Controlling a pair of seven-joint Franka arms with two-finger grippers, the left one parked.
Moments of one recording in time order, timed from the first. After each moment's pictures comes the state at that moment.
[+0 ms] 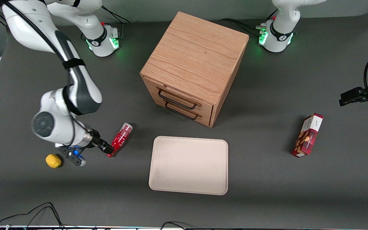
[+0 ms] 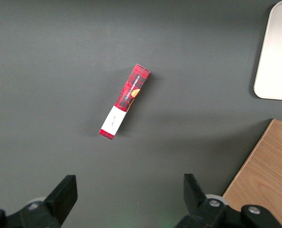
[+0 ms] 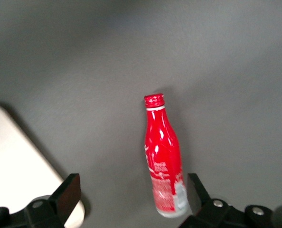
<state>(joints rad) 0.17 0.50 0.08 -1.70 0.01 2.18 0.95</state>
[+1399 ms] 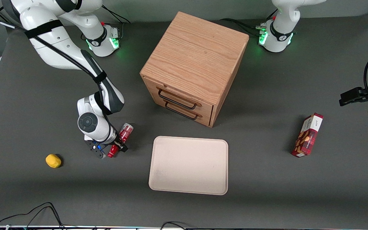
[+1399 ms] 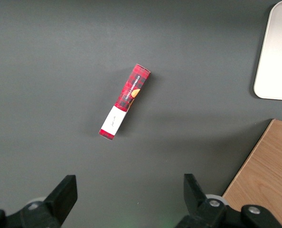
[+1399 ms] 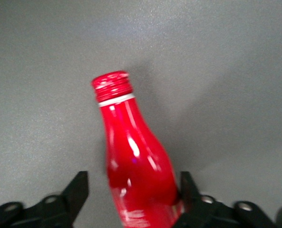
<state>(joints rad) 0.17 0.62 0.10 -1.84 -0.15 2.44 1.17</state>
